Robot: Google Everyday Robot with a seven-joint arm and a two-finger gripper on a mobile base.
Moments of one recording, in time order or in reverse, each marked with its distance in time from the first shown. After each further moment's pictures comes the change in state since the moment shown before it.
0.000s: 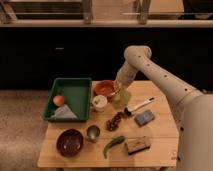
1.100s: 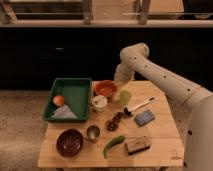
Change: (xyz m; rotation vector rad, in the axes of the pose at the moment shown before) arm 0.021 -0.024 -0.025 0.126 0.210 0.255
